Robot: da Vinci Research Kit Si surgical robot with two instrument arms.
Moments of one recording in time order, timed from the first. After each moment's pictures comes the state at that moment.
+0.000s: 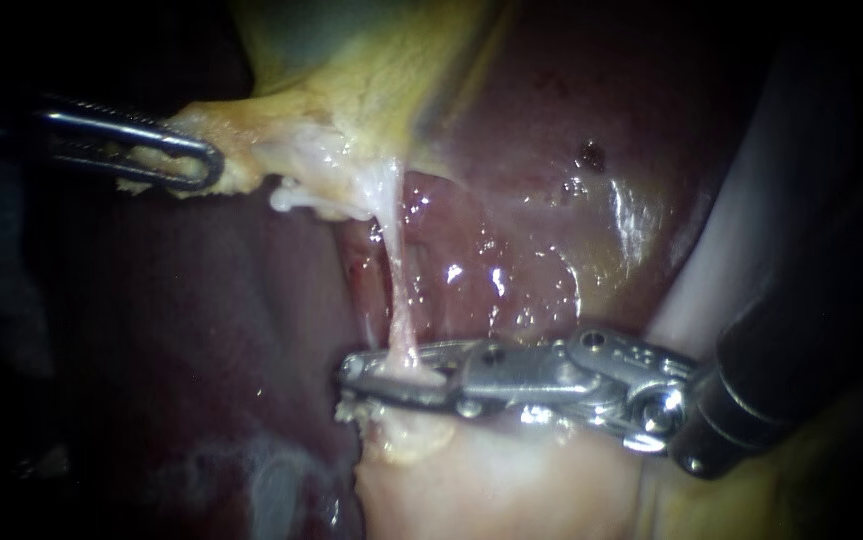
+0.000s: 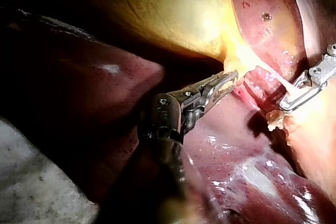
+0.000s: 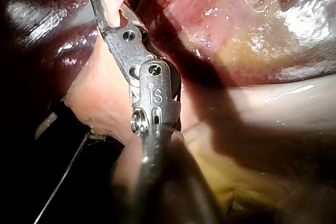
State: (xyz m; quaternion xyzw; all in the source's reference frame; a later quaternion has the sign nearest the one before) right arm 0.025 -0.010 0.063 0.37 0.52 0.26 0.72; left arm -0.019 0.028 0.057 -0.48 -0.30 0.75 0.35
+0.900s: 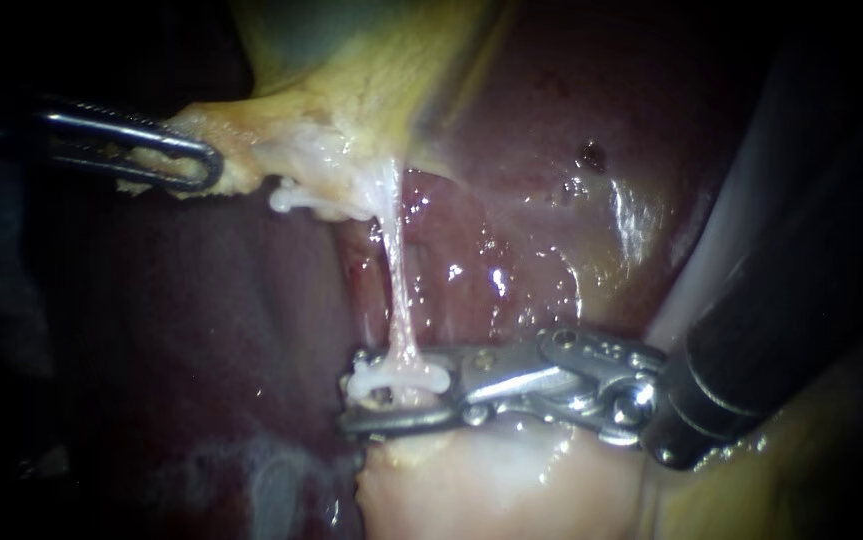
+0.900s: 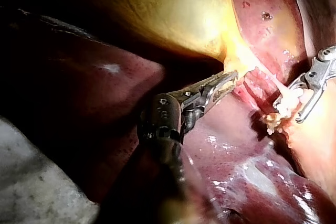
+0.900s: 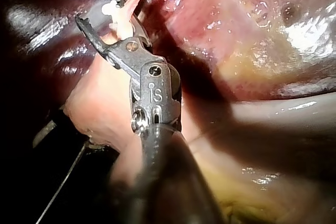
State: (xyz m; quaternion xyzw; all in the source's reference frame) right arm 0.026 -0.009 0.065 0.39 0.52 0.24 0.72; left arm -0.018 0.028 0.057 -0.48 -0.30 0.75 0.35
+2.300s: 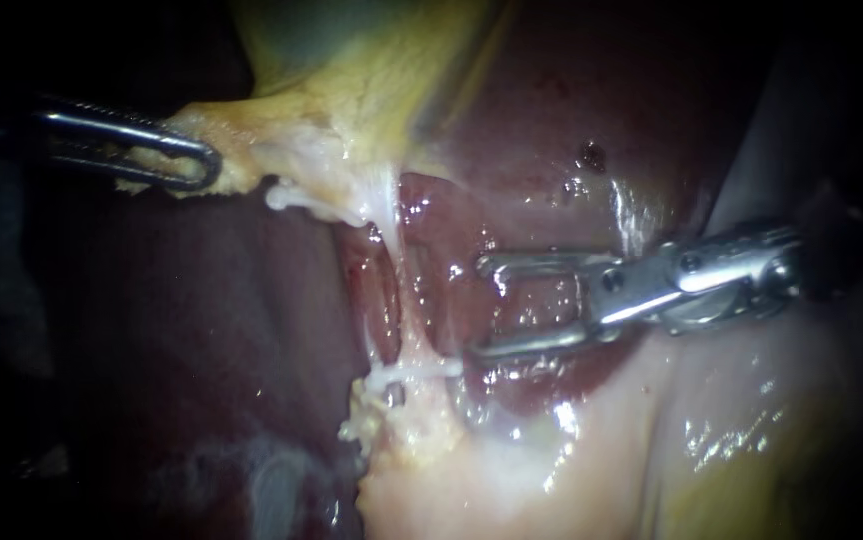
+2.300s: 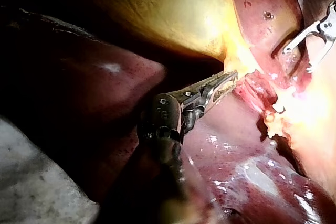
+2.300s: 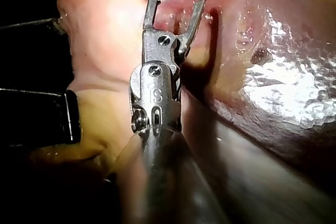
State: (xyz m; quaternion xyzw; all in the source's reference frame) right arm 0.013 -0.002 0.062 0.21 0.55 0.10 0.80; left arm -0.018 0.028 0.057 -0.48 -0.30 0.75 0.35
